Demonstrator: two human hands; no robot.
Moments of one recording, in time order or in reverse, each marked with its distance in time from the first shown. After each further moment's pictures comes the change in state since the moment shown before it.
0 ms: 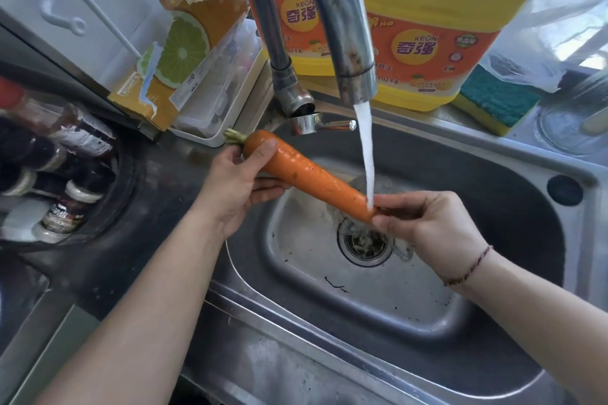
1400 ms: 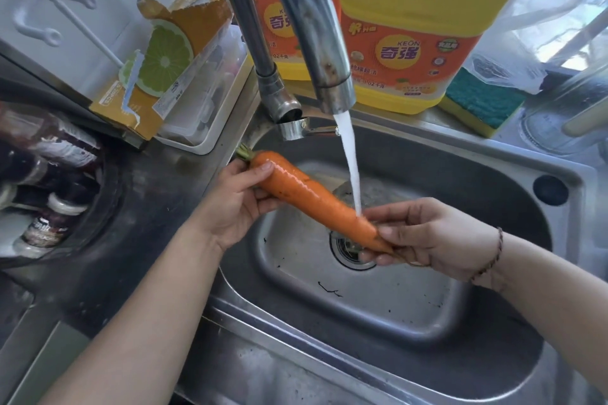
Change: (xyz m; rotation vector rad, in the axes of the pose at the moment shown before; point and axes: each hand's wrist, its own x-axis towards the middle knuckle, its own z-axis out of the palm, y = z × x) left_hand 0.004 -0.012 0.004 -0.165 -0.193 -0.075; right_hand 0.016 0.010 -0.032 0.382 -0.507 0.324
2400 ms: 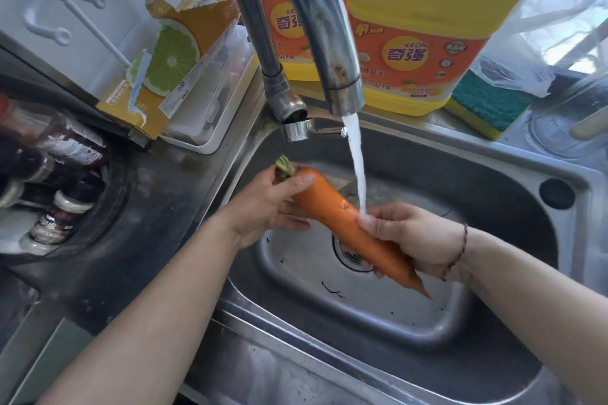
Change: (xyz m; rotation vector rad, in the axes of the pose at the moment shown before) left_hand 0.003 -0.007 0.015 0.393 -0.152 -0.193; right_hand 0.028 0.010 0.003 -0.240 -0.107 0.025
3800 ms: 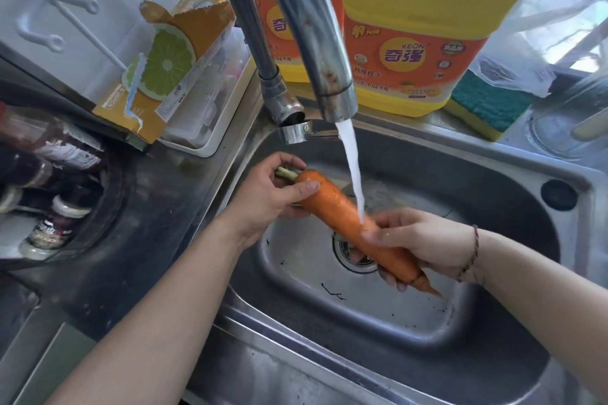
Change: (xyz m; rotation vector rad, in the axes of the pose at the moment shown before) left_hand 0.013 -0.008 0.000 -0.064 0.111 0.196; right_hand -0.006 -0.005 -0.011 -0.171 -0.002 0.068
